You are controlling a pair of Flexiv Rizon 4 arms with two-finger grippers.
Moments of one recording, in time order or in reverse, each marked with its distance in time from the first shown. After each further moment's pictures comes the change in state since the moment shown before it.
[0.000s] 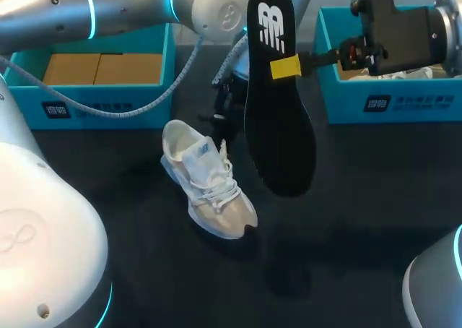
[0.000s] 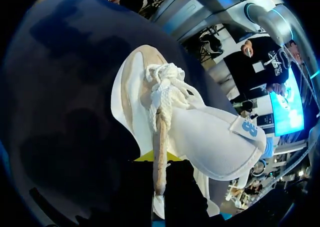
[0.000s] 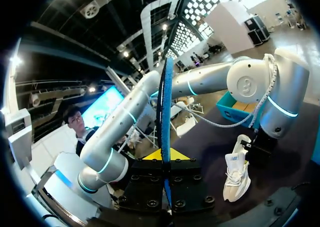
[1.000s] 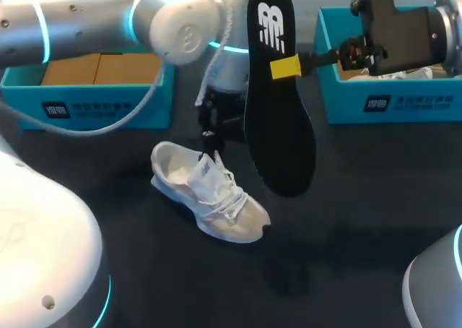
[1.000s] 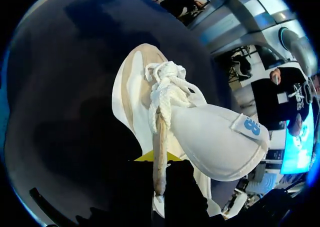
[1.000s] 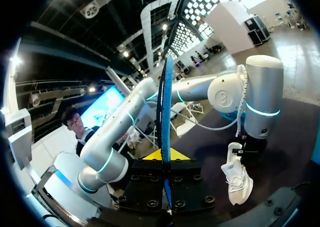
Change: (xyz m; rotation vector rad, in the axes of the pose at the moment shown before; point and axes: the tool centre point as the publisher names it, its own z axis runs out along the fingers) left arm 0.005 -0.008 0.024 0.072 -0.159 -0.258; right arm 0.000 0.000 0.000 0.000 0.000 0.000
